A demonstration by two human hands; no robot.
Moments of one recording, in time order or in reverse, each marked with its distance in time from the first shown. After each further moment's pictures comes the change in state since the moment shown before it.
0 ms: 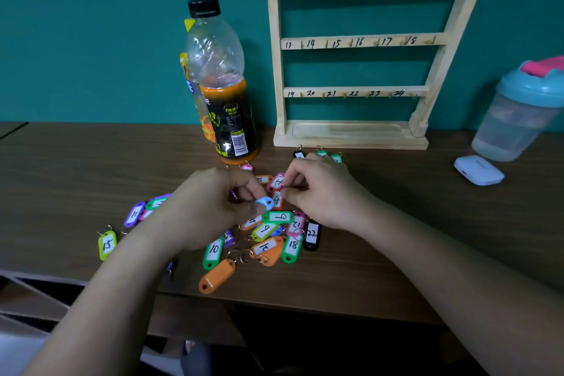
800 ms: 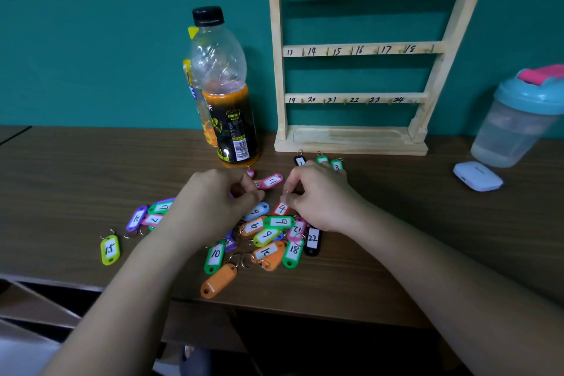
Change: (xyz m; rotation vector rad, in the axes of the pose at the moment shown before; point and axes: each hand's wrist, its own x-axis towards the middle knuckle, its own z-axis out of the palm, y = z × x) left_hand 0.011 -0.007 0.011 0.078 0.210 -0.097; right_hand 0.007 -0.007 0.005 -0.066 -0.053 0.100
